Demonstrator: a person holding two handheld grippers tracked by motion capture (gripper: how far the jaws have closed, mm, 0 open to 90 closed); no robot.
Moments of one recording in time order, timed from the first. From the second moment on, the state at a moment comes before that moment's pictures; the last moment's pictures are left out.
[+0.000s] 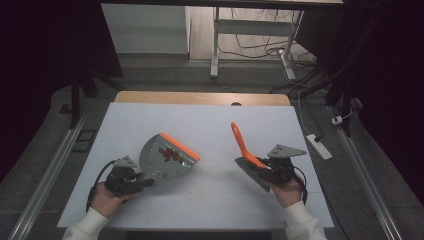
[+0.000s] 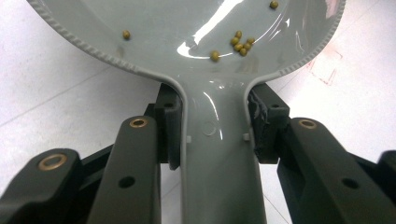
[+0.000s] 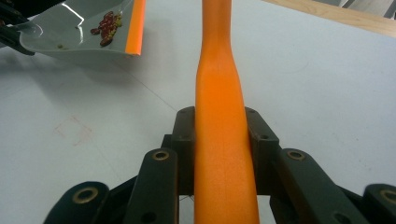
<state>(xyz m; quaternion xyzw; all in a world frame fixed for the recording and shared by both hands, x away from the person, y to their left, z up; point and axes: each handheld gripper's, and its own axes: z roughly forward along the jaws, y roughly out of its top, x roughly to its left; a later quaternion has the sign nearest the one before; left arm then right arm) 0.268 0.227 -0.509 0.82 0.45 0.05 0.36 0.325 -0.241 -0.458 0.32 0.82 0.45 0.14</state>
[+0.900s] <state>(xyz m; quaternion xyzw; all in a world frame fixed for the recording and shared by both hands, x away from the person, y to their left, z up) 0.254 0.236 -0.521 0.76 0.54 0.07 0.35 0.317 -0.269 -0.469 0.34 0.82 0.44 0.11</state>
